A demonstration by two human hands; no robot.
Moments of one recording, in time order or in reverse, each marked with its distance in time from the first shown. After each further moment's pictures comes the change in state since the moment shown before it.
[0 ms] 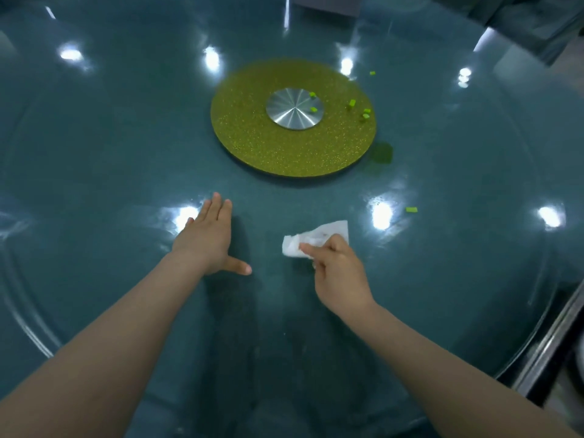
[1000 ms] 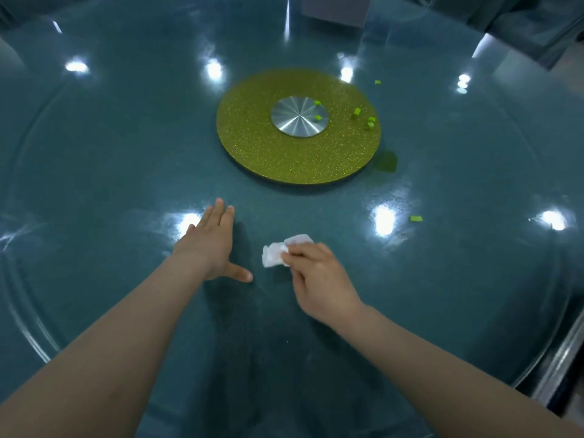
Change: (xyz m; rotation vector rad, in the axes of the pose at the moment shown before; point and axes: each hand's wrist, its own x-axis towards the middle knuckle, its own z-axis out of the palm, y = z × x) left_hand 0.007 -0.015 -0.001 0.027 -0.022 0.017; right_hand 0.012 -0.025 0.013 -0.080 -0.013 -0.320
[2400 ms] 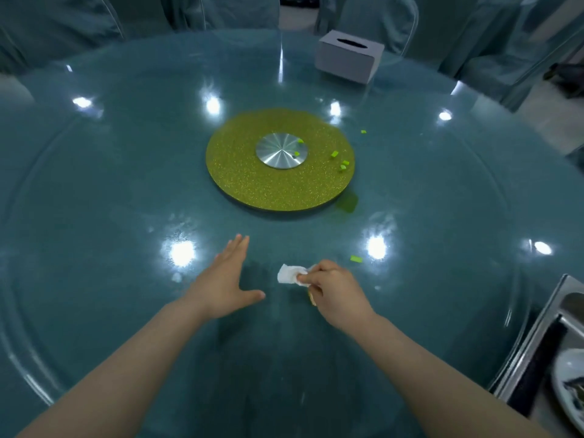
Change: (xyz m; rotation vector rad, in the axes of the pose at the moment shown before) left_hand -0.027 0.047 0.014 -0.402 0.147 0.223; right_hand -0.012 0.042 -0.045 -0.014 -0.213 0.255
